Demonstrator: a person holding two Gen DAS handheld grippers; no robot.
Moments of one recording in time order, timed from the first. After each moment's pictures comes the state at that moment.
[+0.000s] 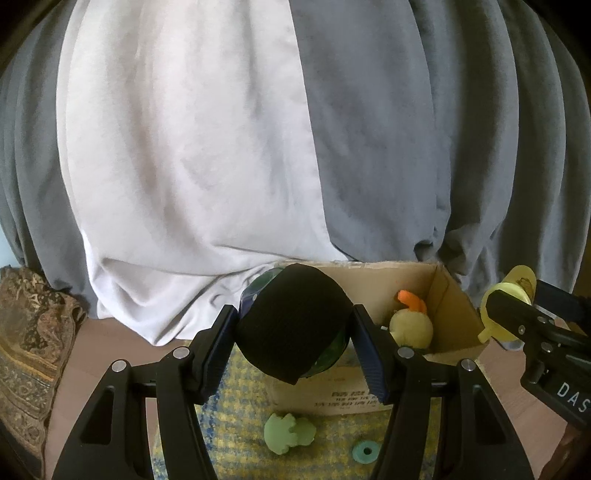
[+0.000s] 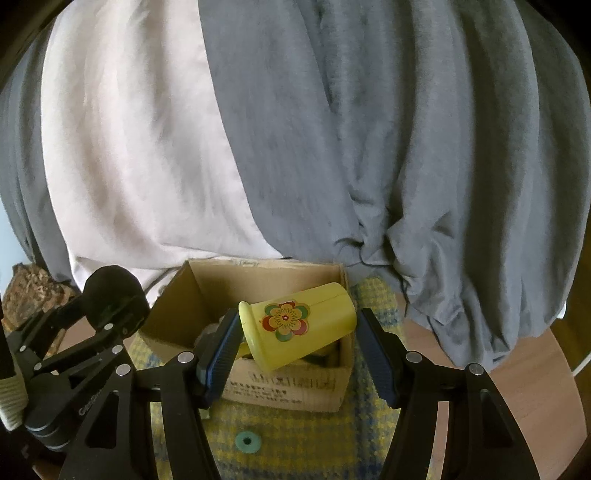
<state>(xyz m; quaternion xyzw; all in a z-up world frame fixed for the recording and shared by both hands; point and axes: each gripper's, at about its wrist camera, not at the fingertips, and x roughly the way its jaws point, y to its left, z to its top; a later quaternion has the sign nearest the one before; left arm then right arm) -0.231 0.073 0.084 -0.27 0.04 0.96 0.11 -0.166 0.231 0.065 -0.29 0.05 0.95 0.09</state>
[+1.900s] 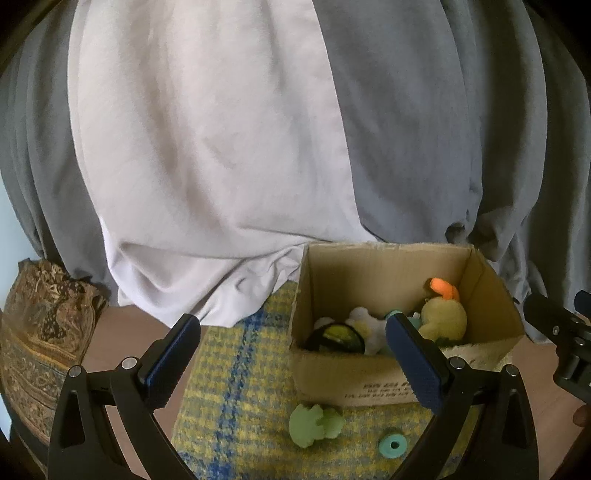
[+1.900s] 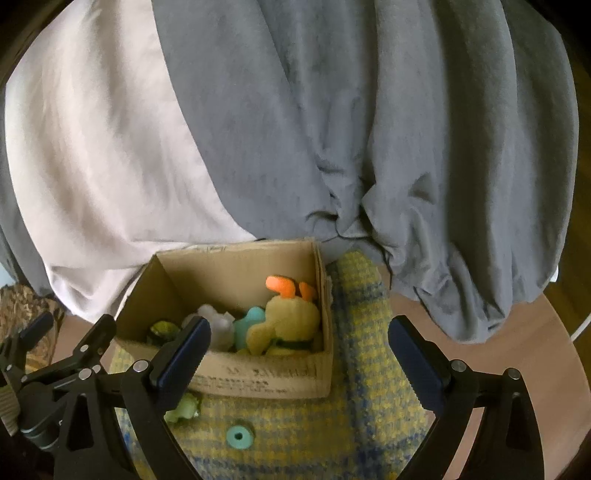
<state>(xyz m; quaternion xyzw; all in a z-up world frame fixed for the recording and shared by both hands) -0.236 0.067 0.067 -0.30 0.06 0.95 0.05 -0.169 0.249 0.042 -0.33 0.09 0.93 0.13</state>
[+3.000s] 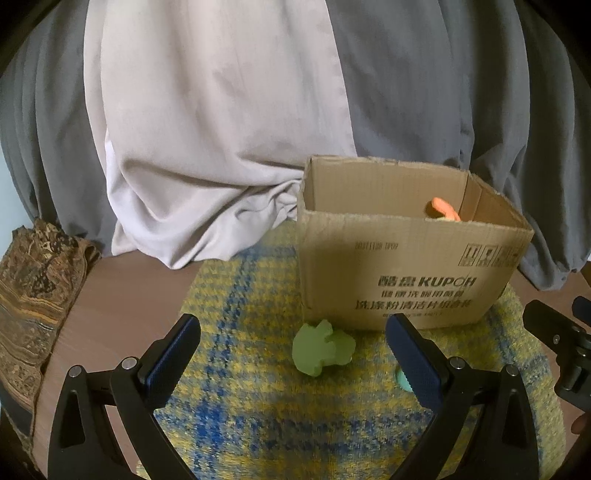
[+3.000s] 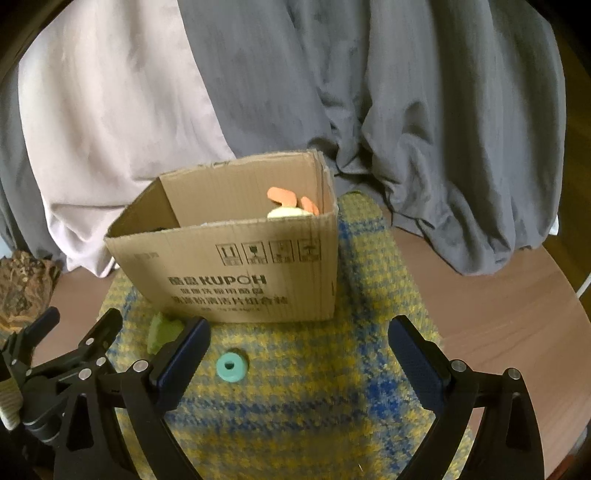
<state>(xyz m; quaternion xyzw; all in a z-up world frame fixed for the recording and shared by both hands) -0.191 0.045 -0.005 -0.33 0.06 0.94 0.06 -0.123 0.227 -0.023 -0.36 0.09 0.92 0.13</state>
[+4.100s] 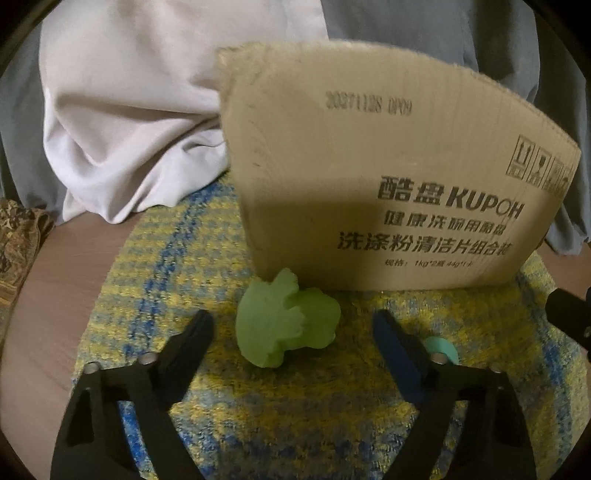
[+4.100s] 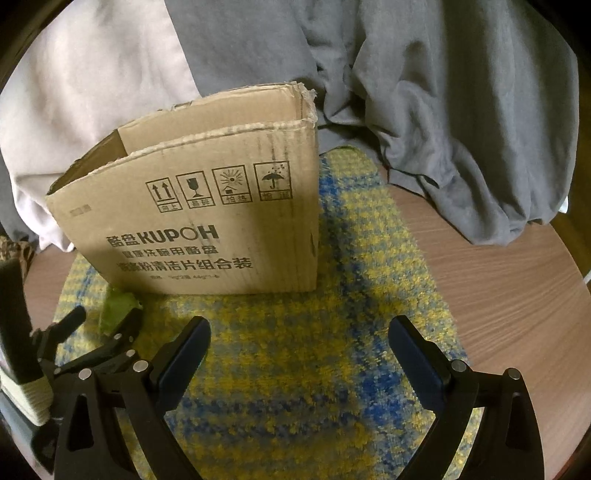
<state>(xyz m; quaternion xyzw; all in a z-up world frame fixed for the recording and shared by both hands) -0.233 0.074 -0.093 -0.40 0.06 0.91 0.10 -0.149 0.247 -0.076 -0.42 0.09 0.89 0.14</state>
